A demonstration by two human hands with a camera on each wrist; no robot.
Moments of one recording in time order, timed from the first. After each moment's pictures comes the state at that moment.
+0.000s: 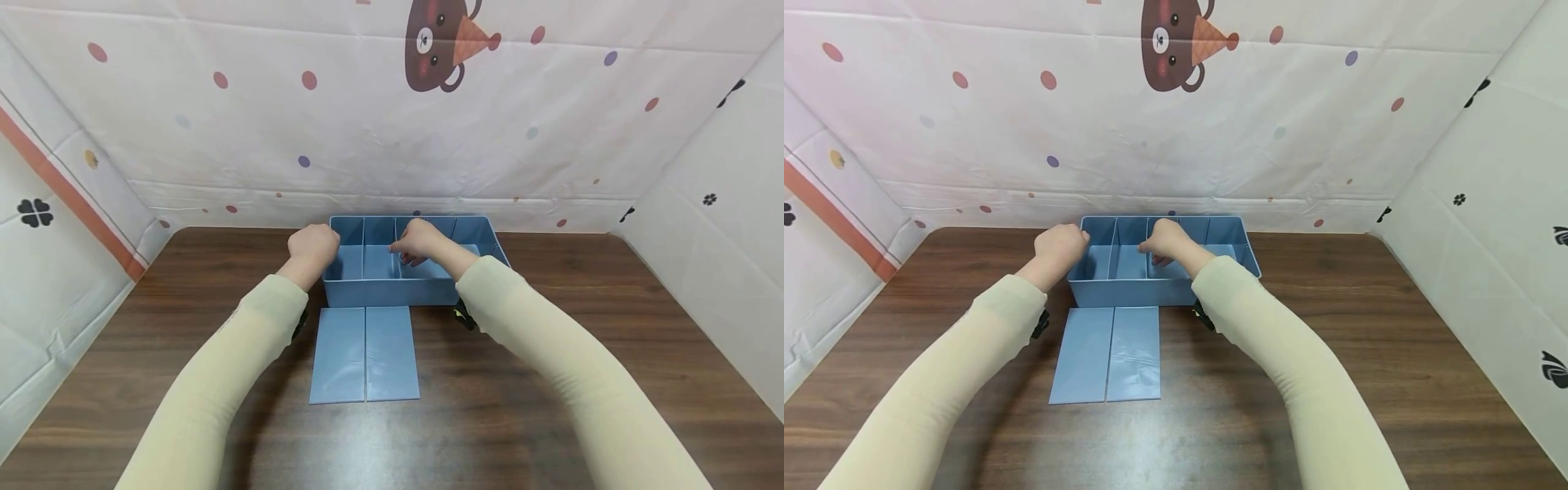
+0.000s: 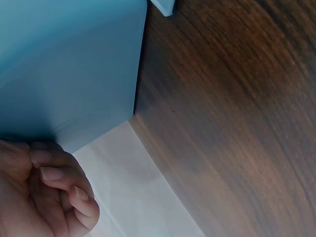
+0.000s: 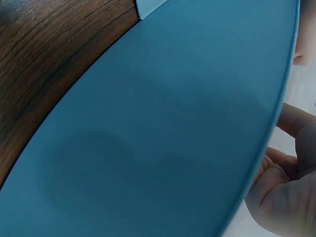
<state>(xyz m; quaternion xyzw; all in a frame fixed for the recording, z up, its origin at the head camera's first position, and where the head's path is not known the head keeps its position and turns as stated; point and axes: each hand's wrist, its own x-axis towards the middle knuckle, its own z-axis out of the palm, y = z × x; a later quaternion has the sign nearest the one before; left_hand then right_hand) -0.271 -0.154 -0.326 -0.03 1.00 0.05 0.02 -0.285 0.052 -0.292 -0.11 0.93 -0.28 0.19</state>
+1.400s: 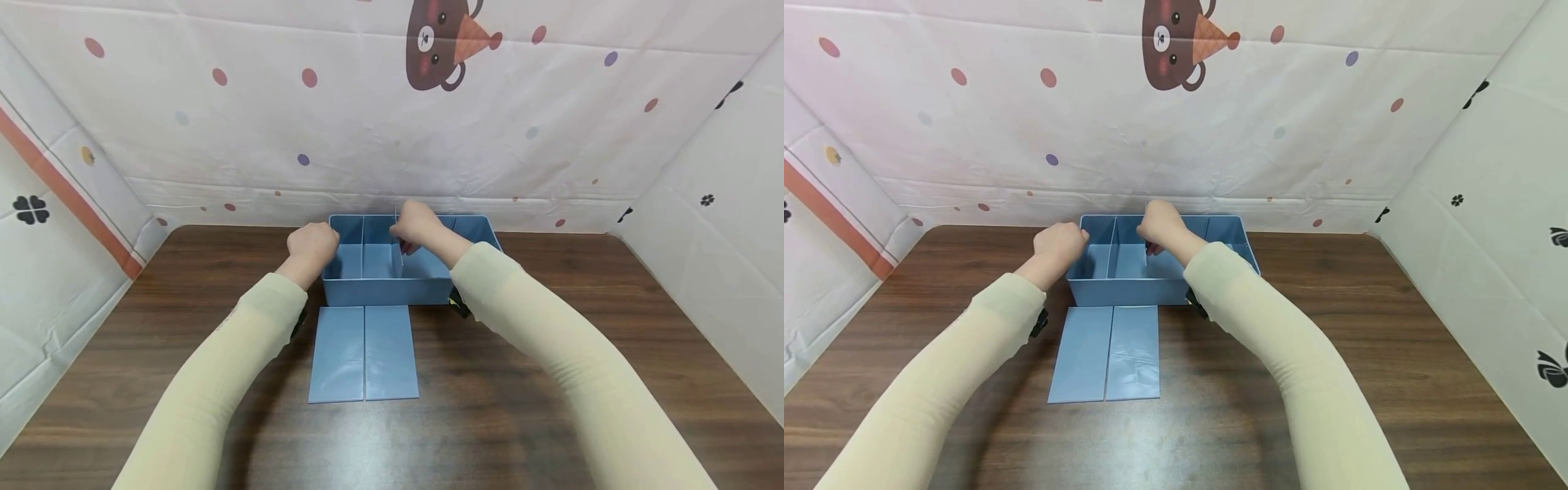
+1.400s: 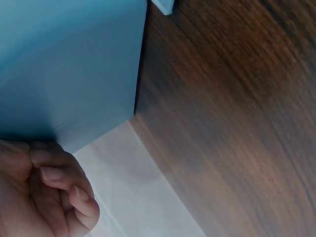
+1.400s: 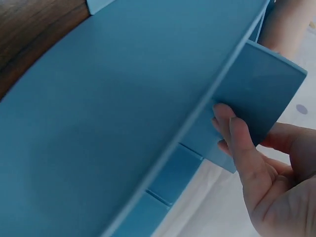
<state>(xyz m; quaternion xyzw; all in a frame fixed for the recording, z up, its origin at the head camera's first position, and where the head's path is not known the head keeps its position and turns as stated) -0.271 -0.154 -0.326 -0.03 1.00 0.04 0.02 -0.286 0.036 -0.269 -0.10 0.95 -0.26 0.13</state>
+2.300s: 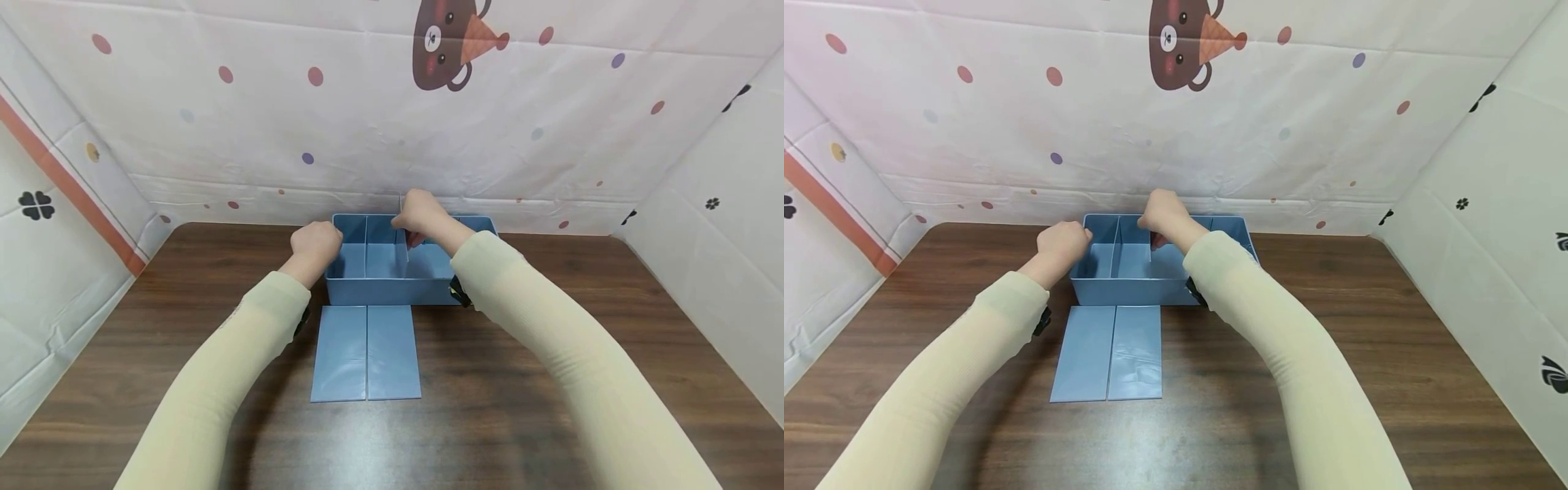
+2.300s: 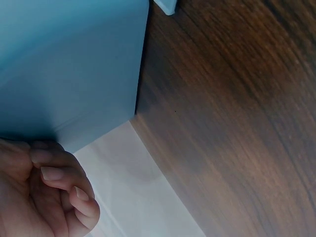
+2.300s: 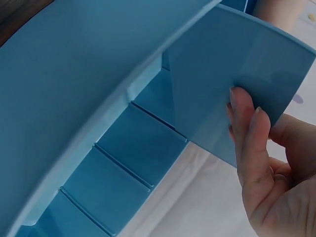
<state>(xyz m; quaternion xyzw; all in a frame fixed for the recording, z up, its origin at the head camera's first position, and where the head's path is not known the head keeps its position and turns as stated) -0.271 -0.155 -0.327 -0.04 1.00 0.07 0.01 -0.294 0.030 -0.252 -0.09 0.96 -0.22 0.13</state>
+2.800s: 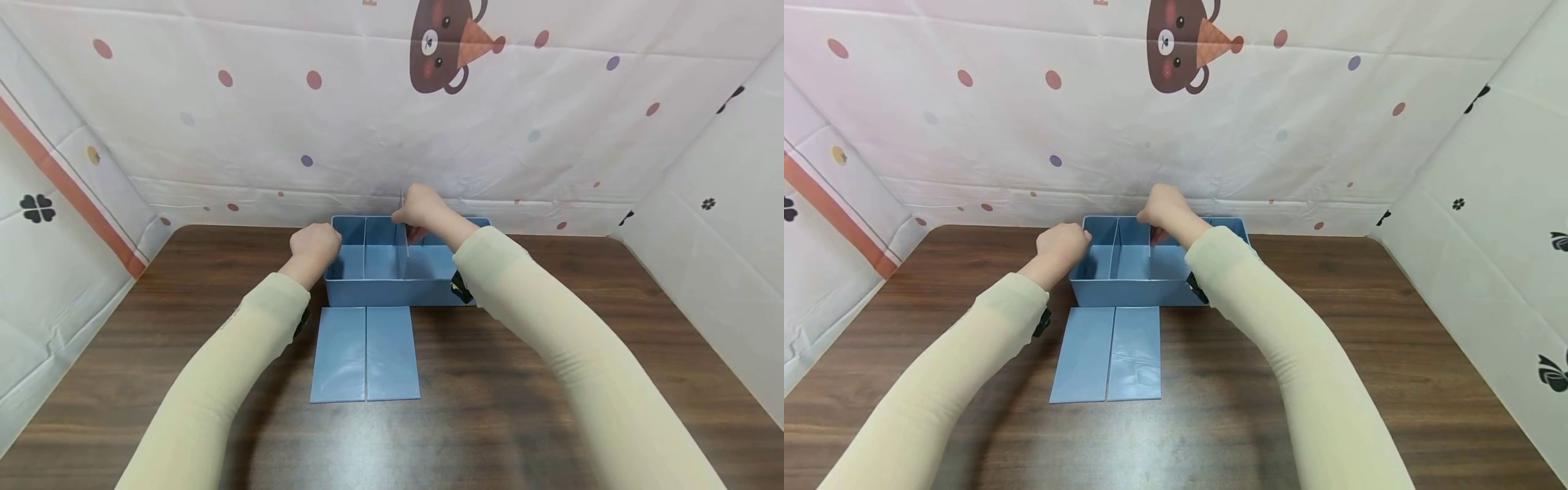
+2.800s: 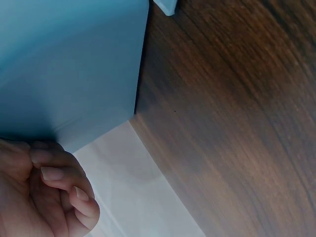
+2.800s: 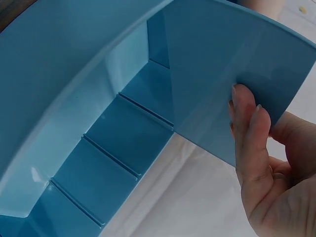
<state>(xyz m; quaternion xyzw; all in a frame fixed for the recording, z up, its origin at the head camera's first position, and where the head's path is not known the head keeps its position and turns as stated) -0.271 -0.154 -0.326 -0.04 1.00 0.06 0.02 -0.291 0.035 -0.236 -0.09 0.96 -0.24 0.13</state>
